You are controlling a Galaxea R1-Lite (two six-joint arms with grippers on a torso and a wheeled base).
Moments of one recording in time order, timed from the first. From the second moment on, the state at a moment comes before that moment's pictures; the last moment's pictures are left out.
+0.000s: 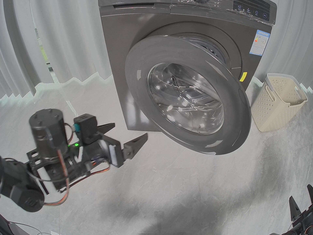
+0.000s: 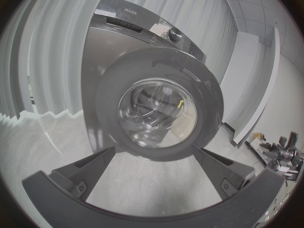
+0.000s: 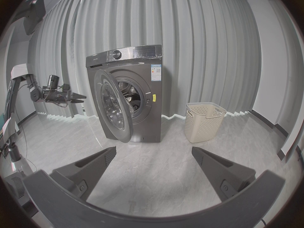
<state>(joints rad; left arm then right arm) -0.63 1.60 -0.56 -0.92 0.04 -0.11 0.00 0.02 -0.02 0.00 0.01 0.00</state>
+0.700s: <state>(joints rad) -0.31 0.59 -0.09 -0.42 0.06 -0.04 0.10 0.21 -0.16 -0.12 0.07 0.00</state>
